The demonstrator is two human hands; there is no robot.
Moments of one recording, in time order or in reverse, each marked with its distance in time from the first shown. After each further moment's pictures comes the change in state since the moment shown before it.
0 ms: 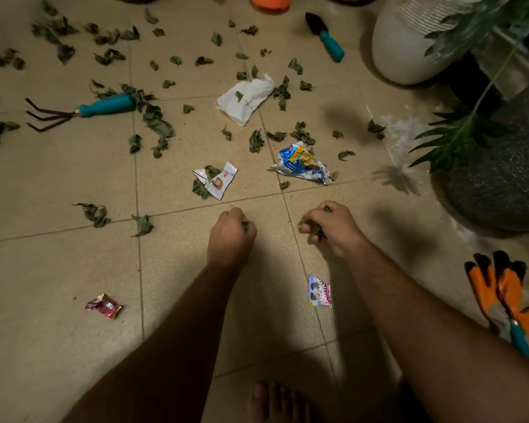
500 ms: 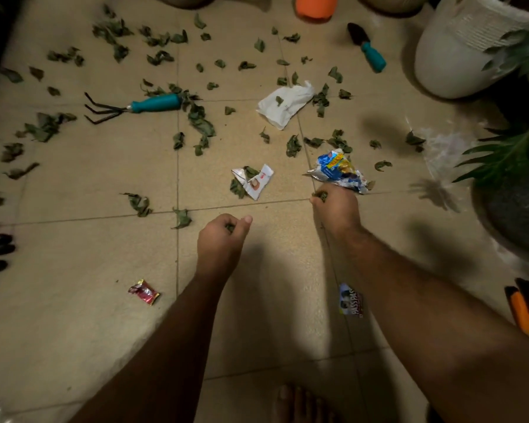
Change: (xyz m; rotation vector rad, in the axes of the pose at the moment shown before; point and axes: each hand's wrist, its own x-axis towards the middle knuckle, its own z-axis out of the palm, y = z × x) left_hand -0.020 -0.051 -0.056 -0.392 0.139 -0.163; right_hand 0.043 -0.017 0.064 -0.947 0.234 -0.410
